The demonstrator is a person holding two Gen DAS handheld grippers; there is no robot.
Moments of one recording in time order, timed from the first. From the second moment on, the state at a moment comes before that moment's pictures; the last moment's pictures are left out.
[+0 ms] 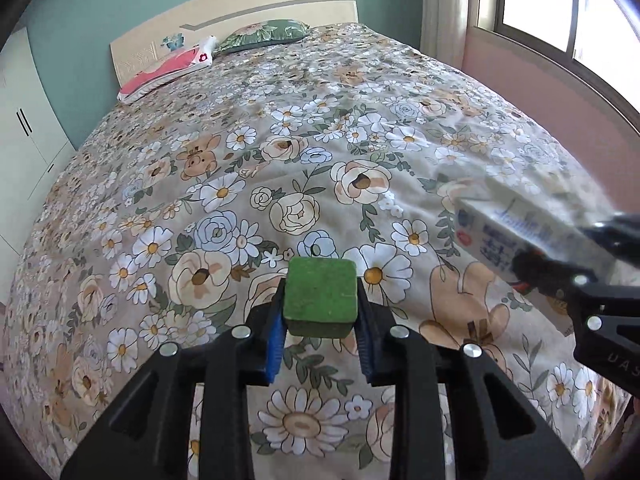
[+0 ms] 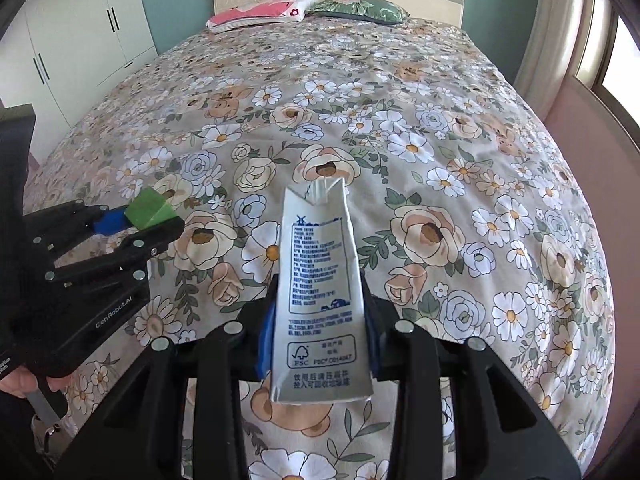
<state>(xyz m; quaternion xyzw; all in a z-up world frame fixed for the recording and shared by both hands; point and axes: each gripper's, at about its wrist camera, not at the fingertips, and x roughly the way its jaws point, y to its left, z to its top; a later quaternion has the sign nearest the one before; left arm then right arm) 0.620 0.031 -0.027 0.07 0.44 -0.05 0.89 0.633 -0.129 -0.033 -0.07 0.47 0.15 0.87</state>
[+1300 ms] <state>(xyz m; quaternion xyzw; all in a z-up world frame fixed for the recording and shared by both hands) 0.243 0.026 0.094 0.11 0.40 -0.04 0.91 0.227 -0.135 0.124 -0.17 0.33 0.28 0.88</state>
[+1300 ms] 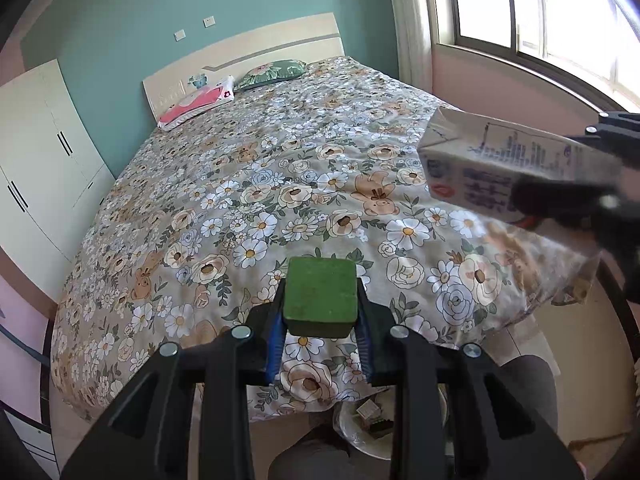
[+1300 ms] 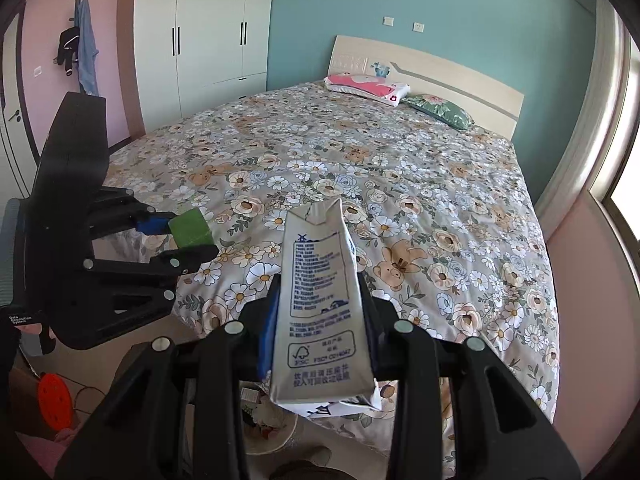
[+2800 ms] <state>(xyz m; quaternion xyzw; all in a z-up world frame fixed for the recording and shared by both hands) 0.199 0.036 -0.179 0.06 0.59 -0.12 0.80 0.184 -0.106 -0.162 -0.19 0.53 0.34 0.75</state>
